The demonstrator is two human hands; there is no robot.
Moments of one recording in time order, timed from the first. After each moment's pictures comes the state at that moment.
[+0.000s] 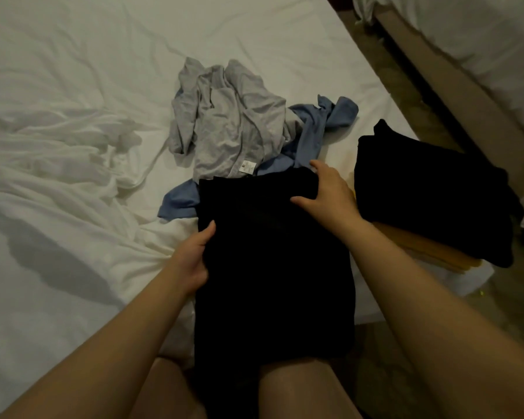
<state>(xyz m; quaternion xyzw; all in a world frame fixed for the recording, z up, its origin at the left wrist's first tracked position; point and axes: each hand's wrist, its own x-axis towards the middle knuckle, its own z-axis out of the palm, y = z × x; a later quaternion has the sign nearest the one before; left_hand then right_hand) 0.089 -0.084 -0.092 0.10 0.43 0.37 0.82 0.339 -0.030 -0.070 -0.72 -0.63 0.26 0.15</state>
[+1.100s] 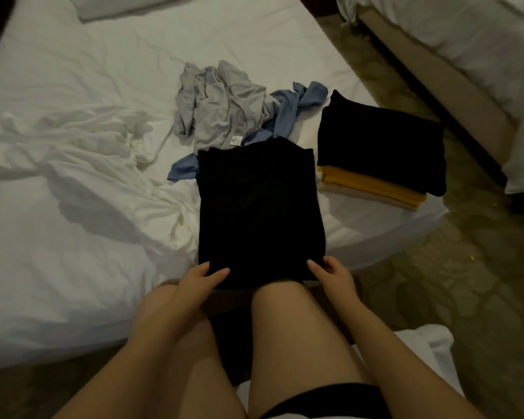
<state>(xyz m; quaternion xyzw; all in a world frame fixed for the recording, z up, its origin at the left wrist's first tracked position) 0.078 -0.249 -0.085 0.43 0.66 0.20 0.58 0.337 -0.293 -0.122 -0.70 -0.31 0.52 0.38</state>
